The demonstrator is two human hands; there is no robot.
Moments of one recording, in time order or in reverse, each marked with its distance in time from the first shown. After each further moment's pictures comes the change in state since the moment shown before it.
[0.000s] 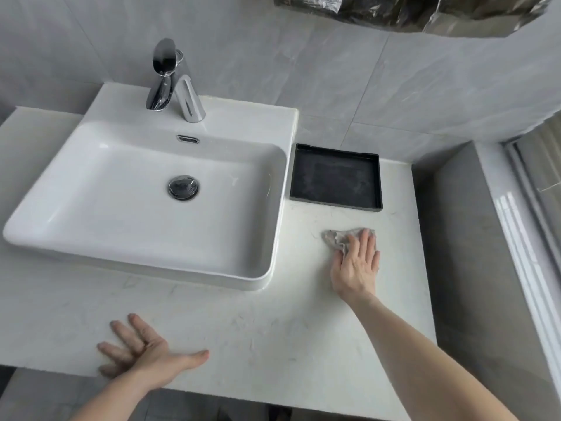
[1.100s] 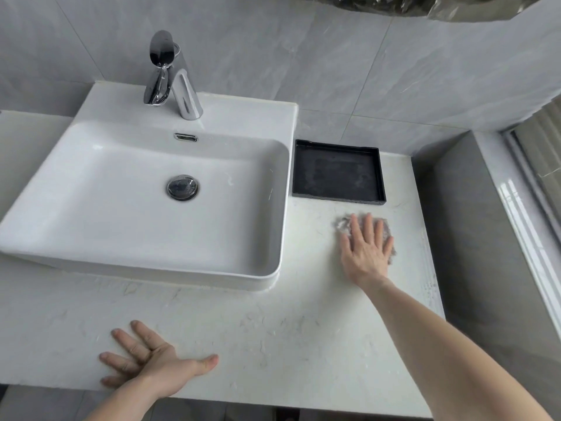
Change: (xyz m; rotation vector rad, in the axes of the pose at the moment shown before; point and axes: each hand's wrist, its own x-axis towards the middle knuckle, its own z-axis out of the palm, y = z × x) left_hand -0.007 0.005 -0.005 0.002 -0.063 -0.012; right_hand 0.027 0.002 -0.009 -0.186 -0.138 -0.001
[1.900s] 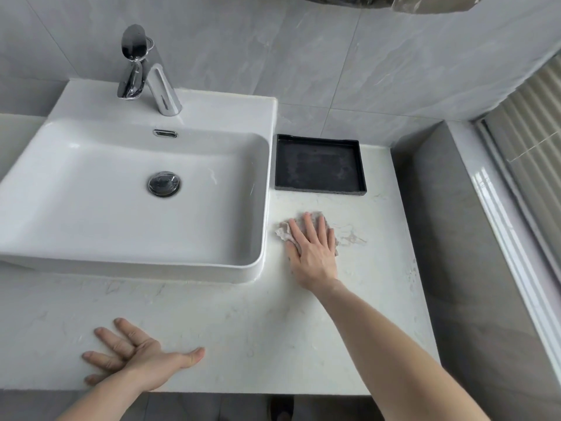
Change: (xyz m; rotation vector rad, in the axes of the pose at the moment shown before) left_hand -0.004 -0.002 0.002 0.002 0.006 0.012; right_hand -0.042 -0.050 0.035 0.071 0.060 -0.289
